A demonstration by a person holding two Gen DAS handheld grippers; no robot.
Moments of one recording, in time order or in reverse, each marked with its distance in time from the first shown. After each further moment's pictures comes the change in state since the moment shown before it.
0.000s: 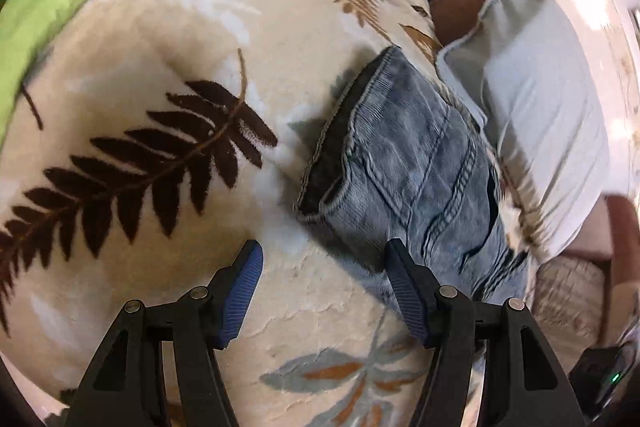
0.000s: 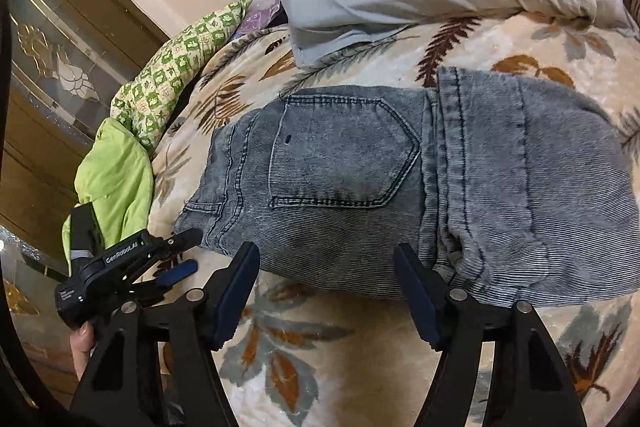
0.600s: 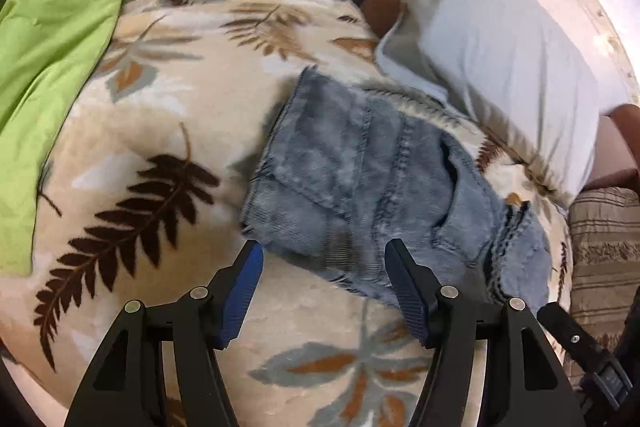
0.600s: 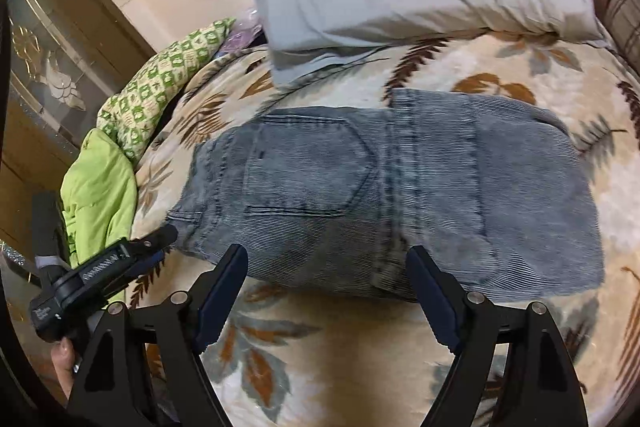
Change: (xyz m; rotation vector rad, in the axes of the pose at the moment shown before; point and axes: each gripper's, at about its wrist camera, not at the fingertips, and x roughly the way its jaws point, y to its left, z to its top) left arm -0.029 -0.060 -0.031 0.337 -0.103 0.112; right arm -0.026 -0.006 -0.004 -0.011 -0.074 -0.087
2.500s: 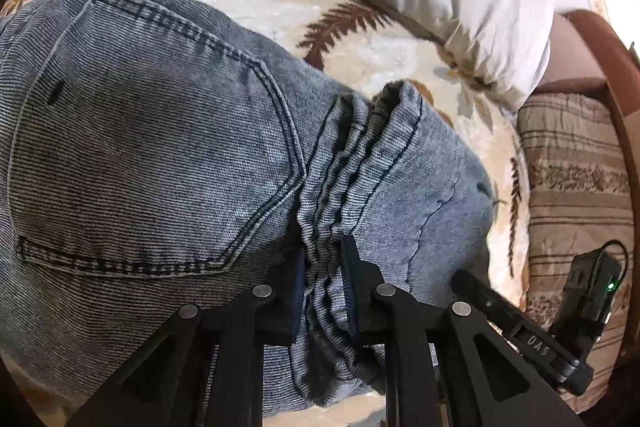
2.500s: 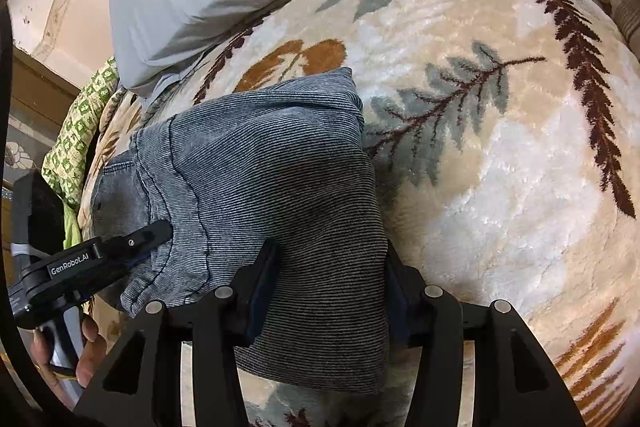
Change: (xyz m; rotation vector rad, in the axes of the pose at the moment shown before) left arm 0.153 -0.195 -0.015 0.193 0.328 -0.219; right arm 0.012 -0.203 0.025 0.215 0.107 -0.080
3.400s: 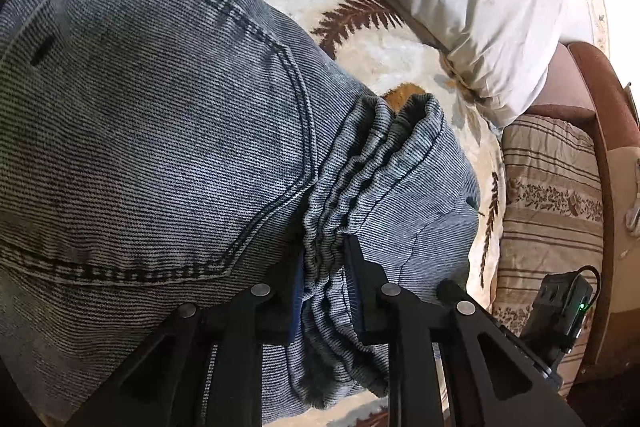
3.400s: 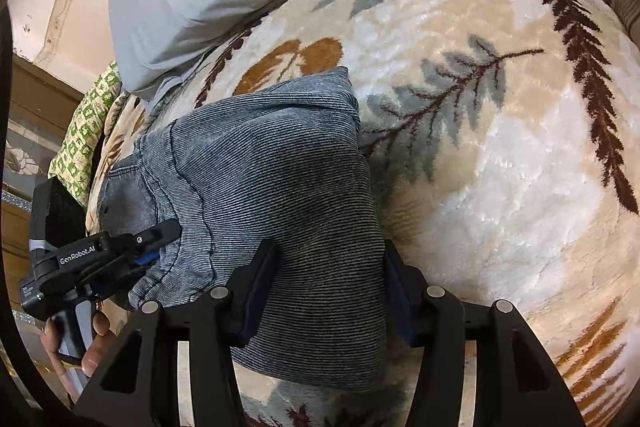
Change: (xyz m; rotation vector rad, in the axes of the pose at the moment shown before) left arm 0.005 0.026 0.014 -0.119 0.044 -0.134; right arm -0.002 -0.006 -0.001 0.025 0.011 0.035
